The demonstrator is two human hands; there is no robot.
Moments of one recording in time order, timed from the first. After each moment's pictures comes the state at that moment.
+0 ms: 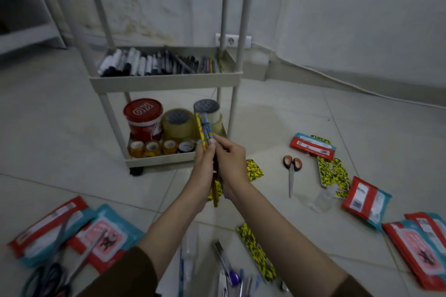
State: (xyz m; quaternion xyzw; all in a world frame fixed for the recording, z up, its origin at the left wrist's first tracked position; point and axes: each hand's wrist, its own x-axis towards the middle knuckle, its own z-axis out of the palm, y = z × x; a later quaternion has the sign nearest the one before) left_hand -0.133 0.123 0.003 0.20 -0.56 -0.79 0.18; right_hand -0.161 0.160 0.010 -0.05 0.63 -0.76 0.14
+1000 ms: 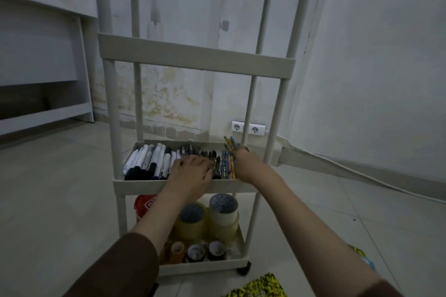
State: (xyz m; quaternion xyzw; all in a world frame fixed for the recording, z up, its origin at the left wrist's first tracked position) left_hand -0.238 -0.040 0.109 0.09 -0.97 -0.08 0.19; right_hand -0.294 0.087 0.173 -0.25 0.96 -0.15 0.05
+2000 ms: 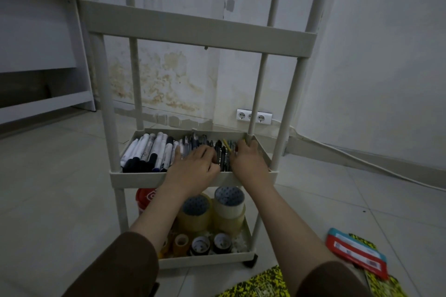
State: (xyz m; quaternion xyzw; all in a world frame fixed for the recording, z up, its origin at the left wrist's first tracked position) left_hand -0.244 -0.048 0.104 0.08 -0.98 -0.10 0.15; right_hand -0.320 0.066 0.116 -0.25 0.94 -0.22 -0.11
